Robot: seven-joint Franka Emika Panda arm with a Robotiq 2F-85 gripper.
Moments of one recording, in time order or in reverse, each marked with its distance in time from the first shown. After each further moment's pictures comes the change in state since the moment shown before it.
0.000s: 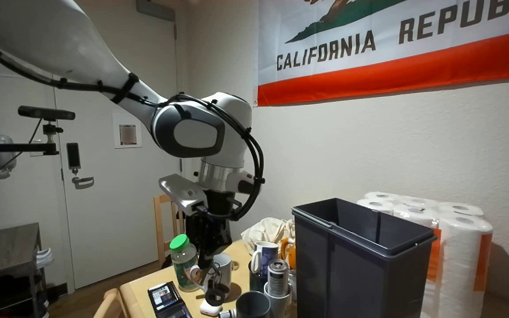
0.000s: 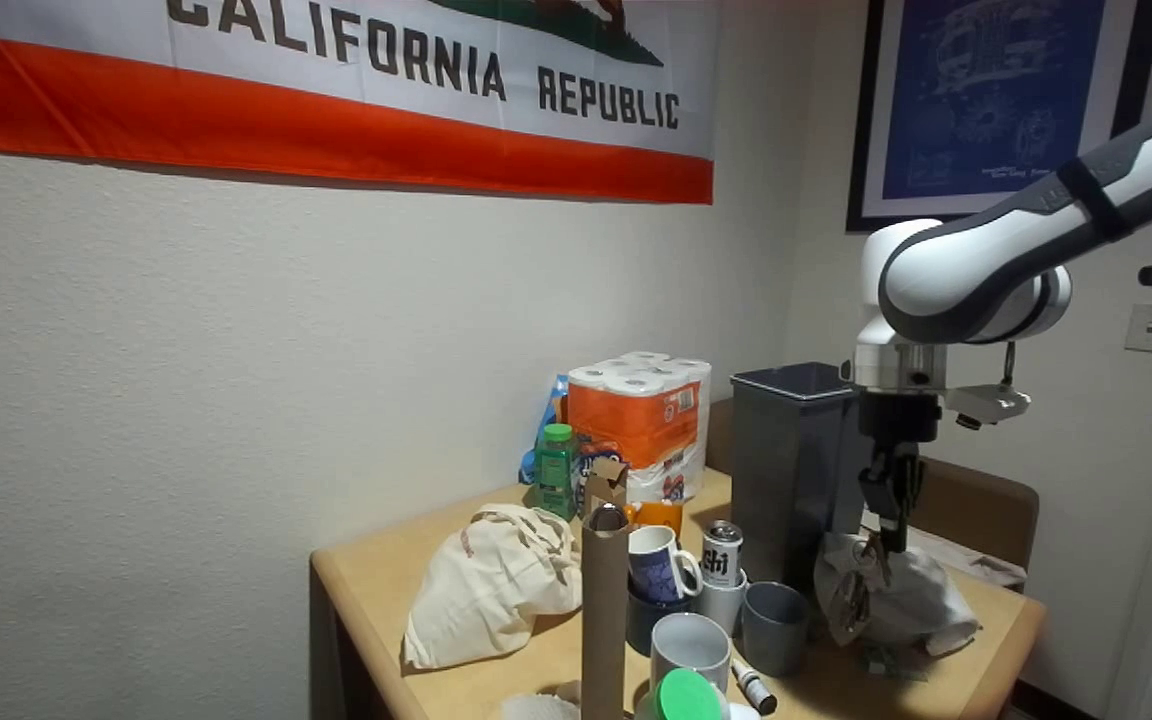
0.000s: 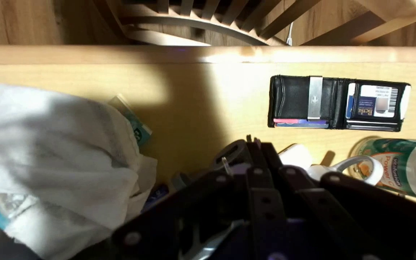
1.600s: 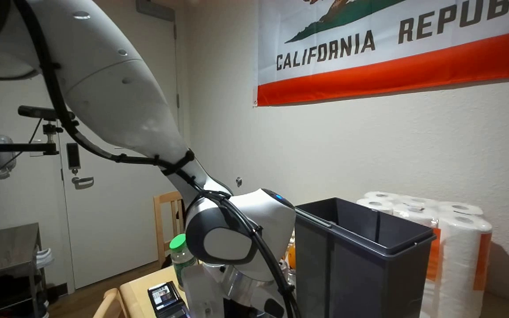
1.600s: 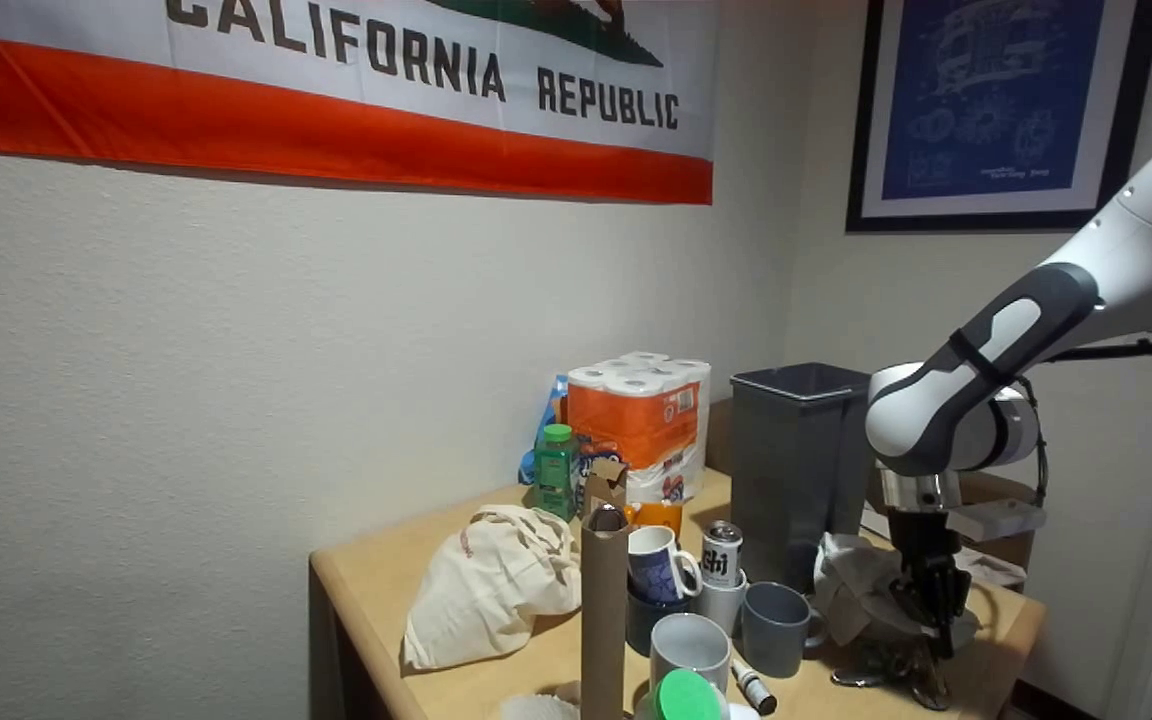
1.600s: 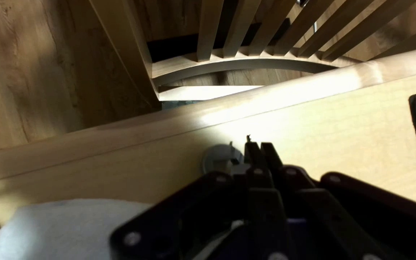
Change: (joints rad) arm -0.109 0.382 -0.084 0.028 0.005 0.157 0.001
